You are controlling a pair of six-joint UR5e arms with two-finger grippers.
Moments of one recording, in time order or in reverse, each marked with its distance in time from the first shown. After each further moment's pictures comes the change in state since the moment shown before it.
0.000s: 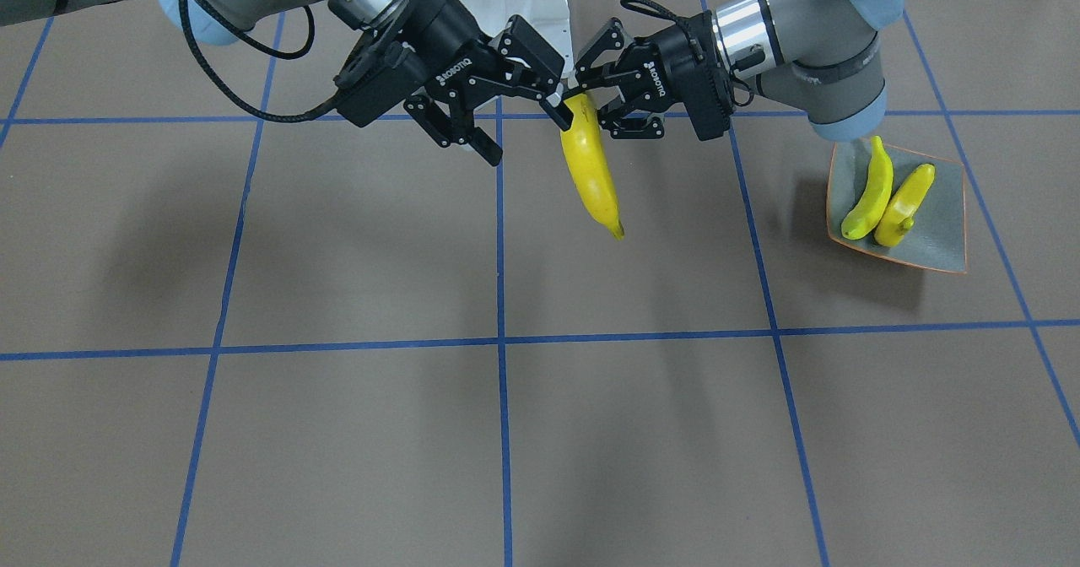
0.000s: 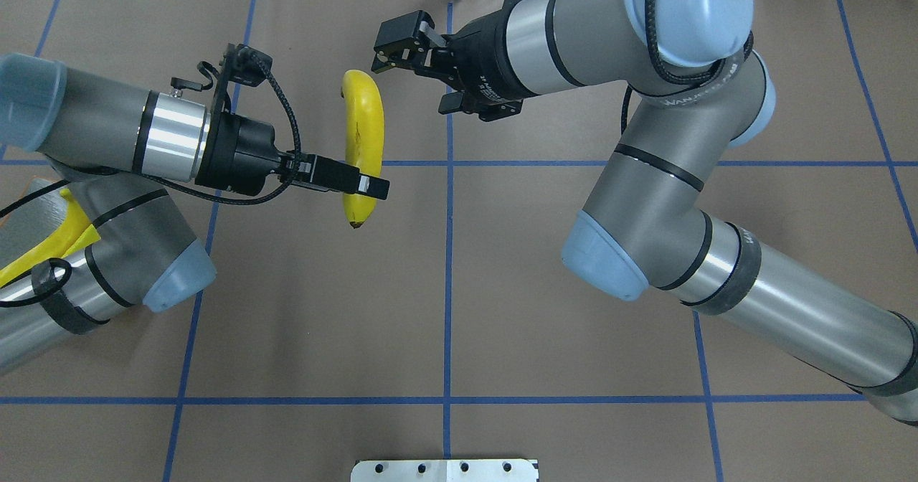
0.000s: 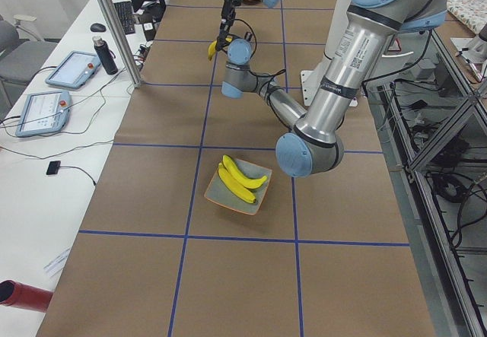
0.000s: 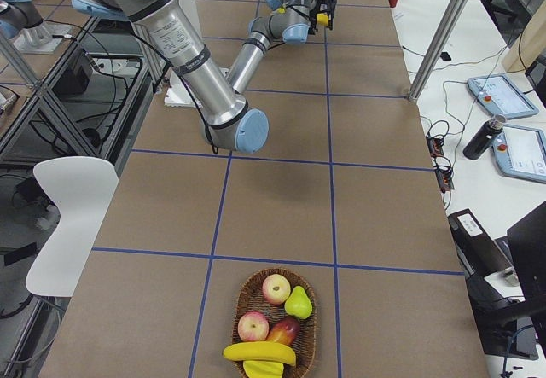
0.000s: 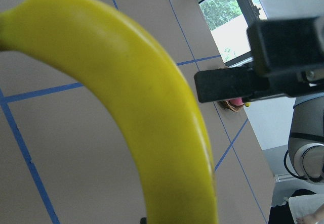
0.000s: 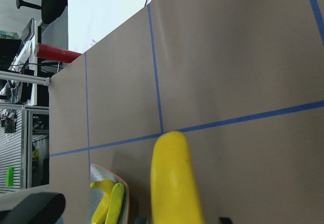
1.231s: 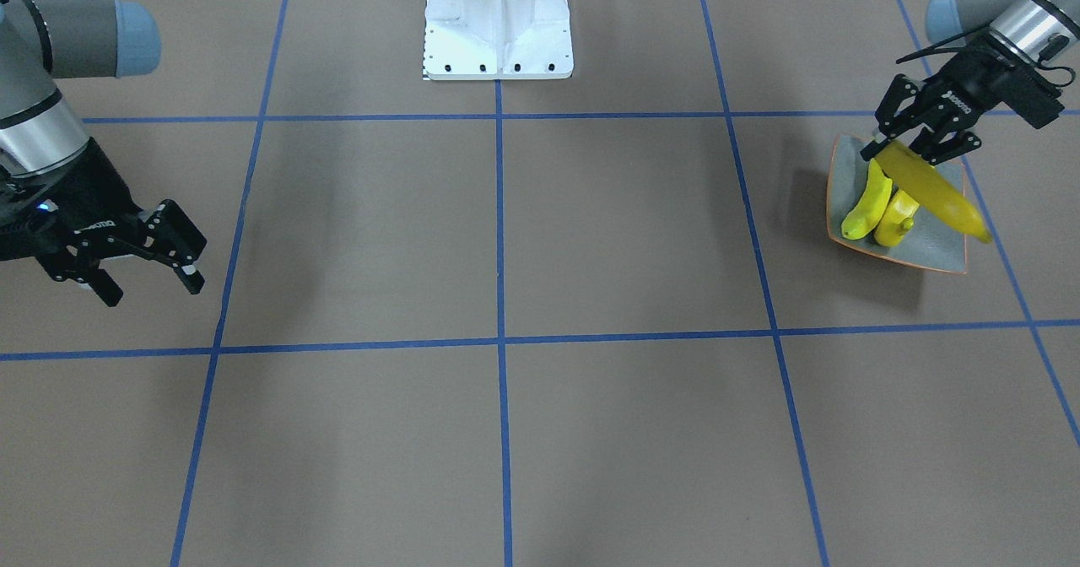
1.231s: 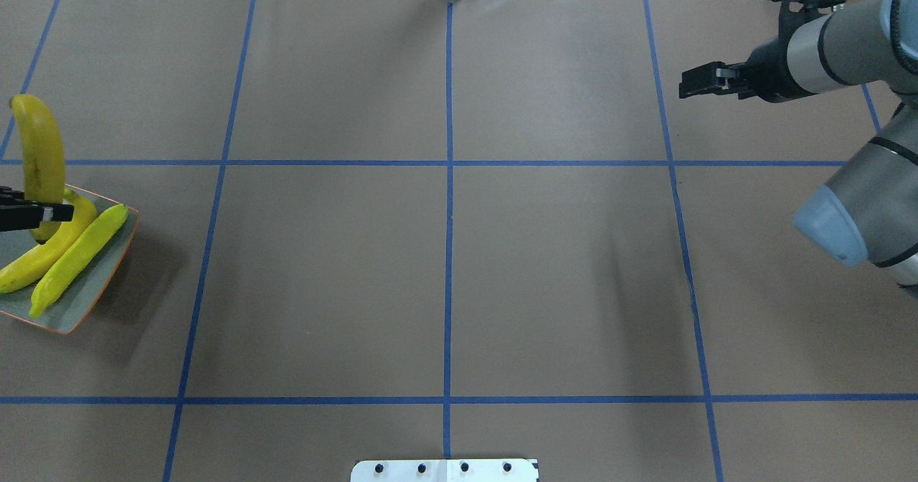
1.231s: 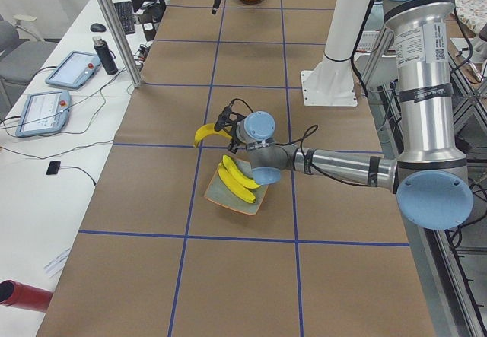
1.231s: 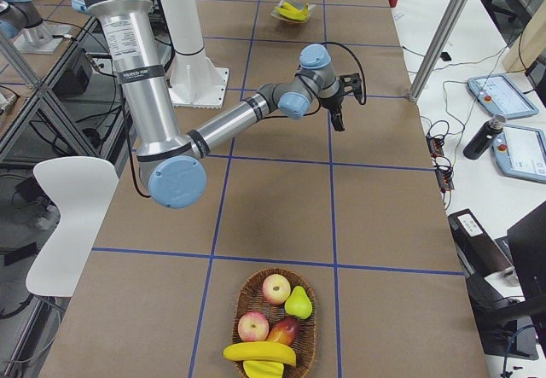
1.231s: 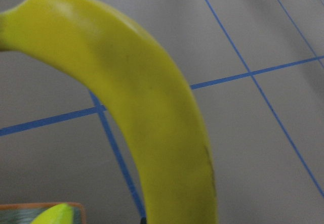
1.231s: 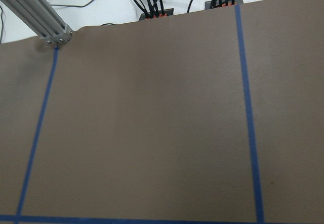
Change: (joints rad) left arm -0.324 0.660 -0.093 0.098 -0.007 0.613; right arm 0.278 -0.490 0.036 -0.135 0.028 -0.739
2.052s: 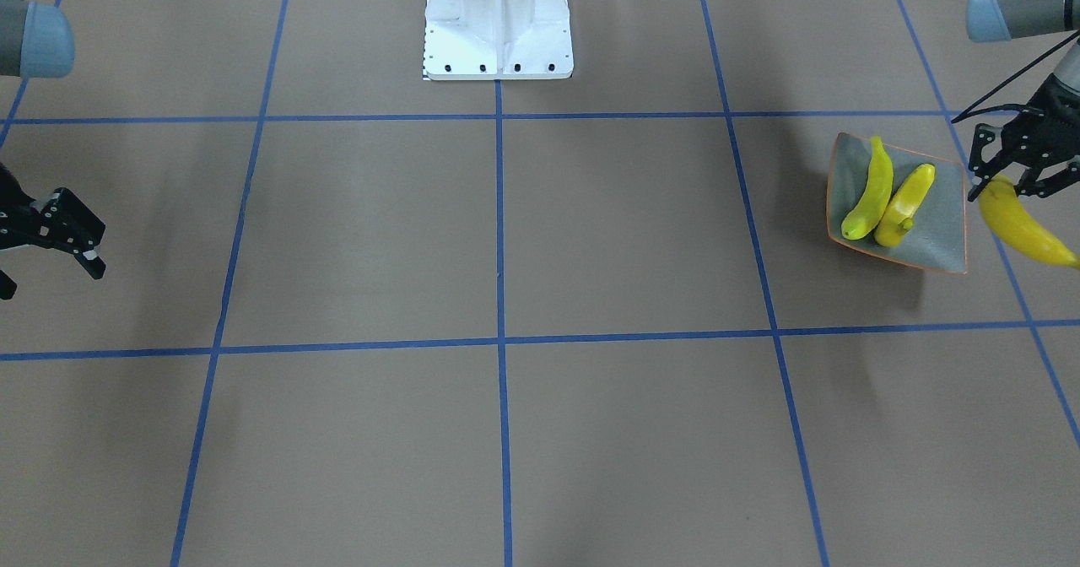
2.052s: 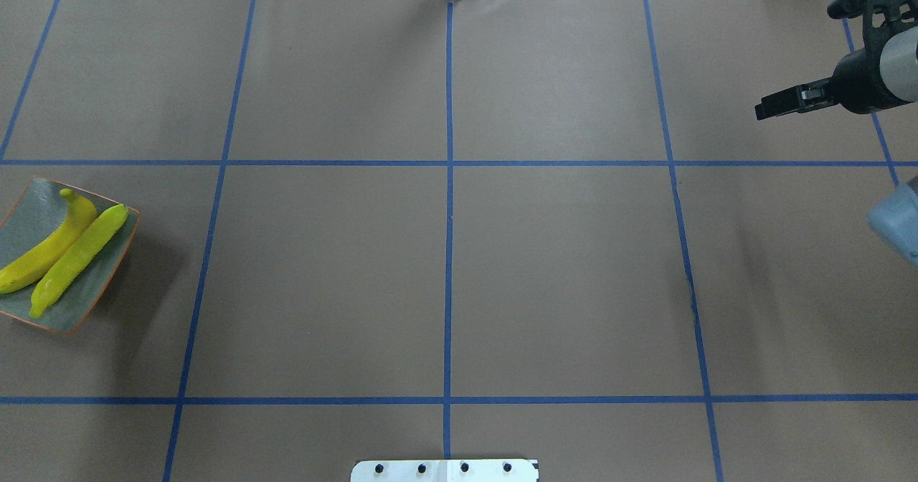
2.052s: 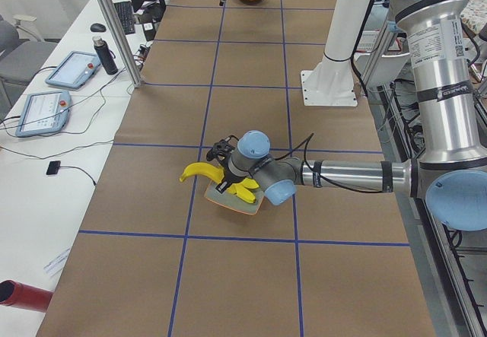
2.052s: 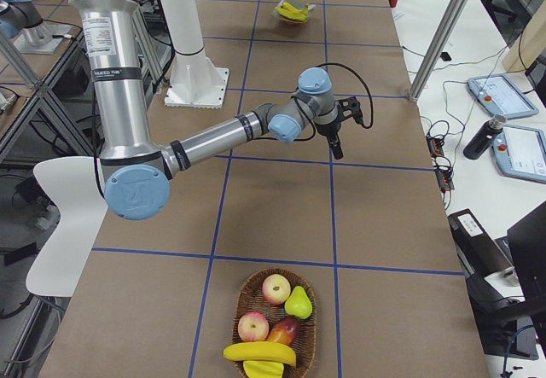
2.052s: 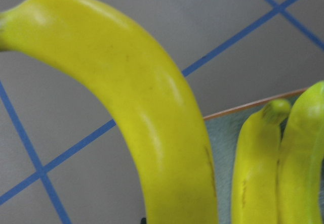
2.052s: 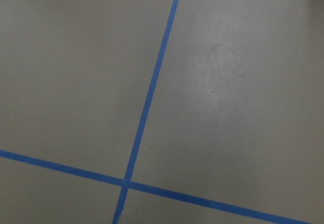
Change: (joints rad) left arm -0.078 0.042 0.066 0.340 0.163 0.622; right arm 0.099 -0.108 0.000 0.003 0.100 -0.238
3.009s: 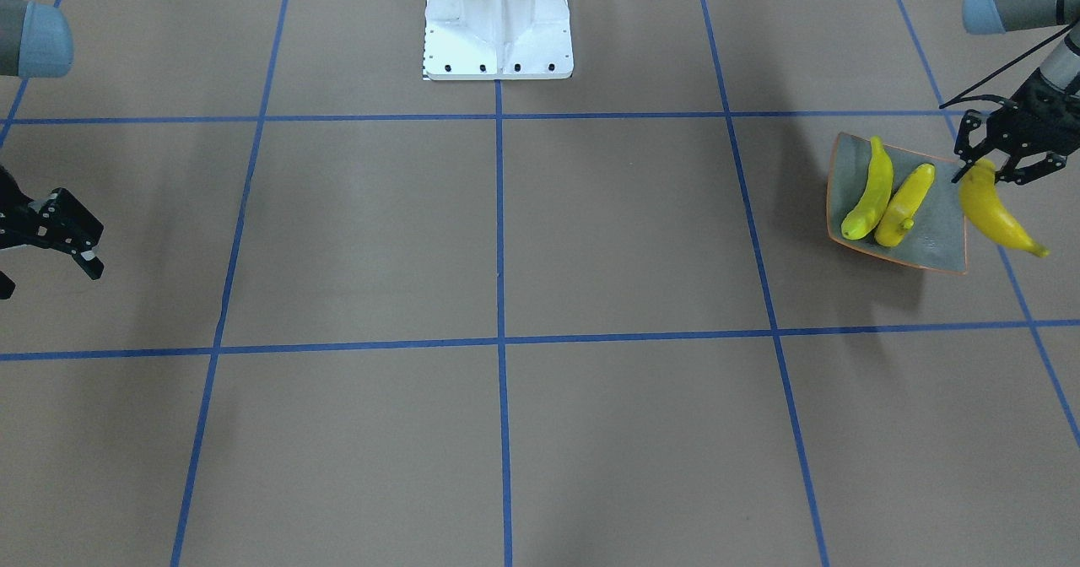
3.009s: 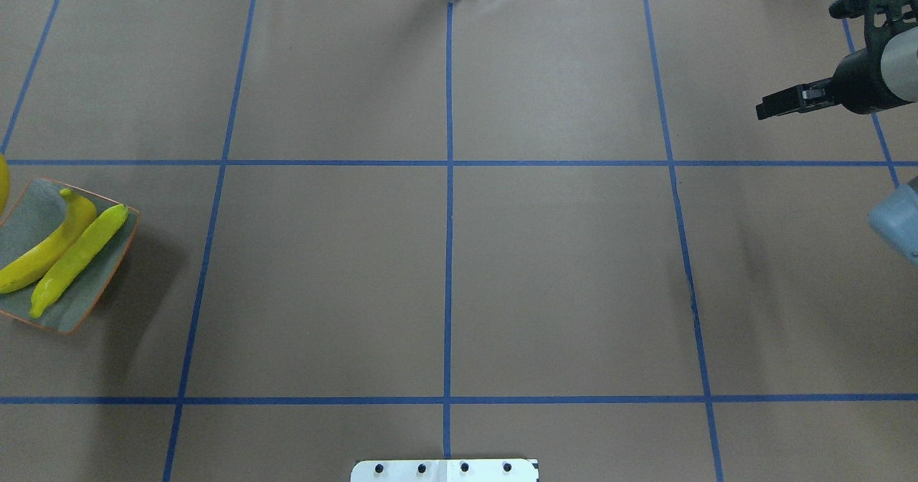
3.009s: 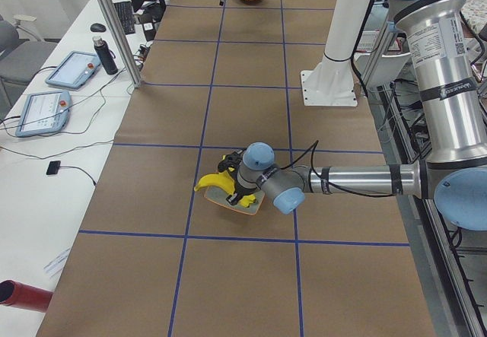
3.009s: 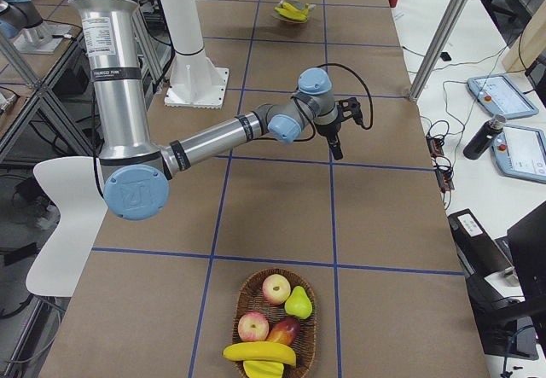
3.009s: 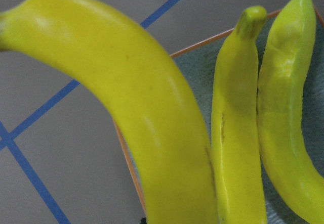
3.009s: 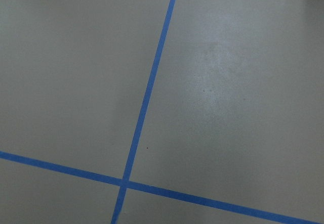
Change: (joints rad) left arm 0.051 0.048 0.000 0.004 -0.060 0.059; right arm 0.000 -0.001 0.000 0.000 -0.001 0.011
